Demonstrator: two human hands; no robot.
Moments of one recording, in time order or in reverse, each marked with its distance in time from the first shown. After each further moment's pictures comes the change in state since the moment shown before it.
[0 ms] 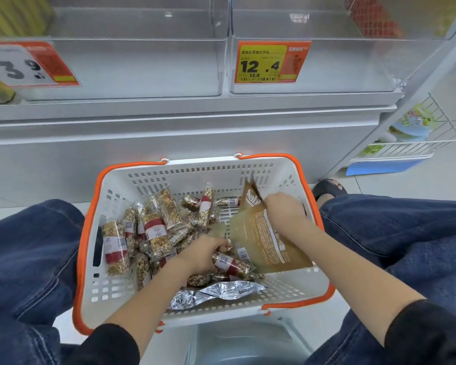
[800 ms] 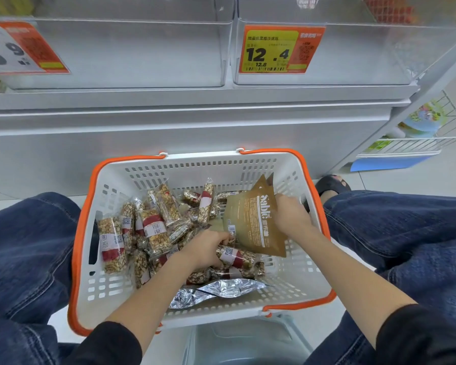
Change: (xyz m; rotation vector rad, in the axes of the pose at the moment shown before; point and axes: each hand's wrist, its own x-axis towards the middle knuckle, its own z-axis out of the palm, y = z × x) left_hand 0.010 0.003 -0.003 -0.039 -0.036 -0.034; right_hand 0.032 0.021 0.052 0.242 0.054 0.103
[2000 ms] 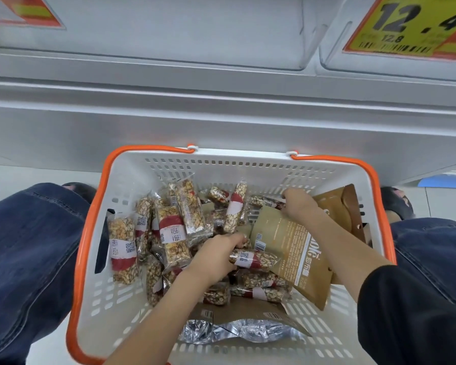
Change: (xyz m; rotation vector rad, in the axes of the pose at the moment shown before) left_hand 0.011 -0.041 0.004 -0.159 0.091 -0.155; right_hand 0.143 -0.030 0.070 -0.166 -0.284 -0.090
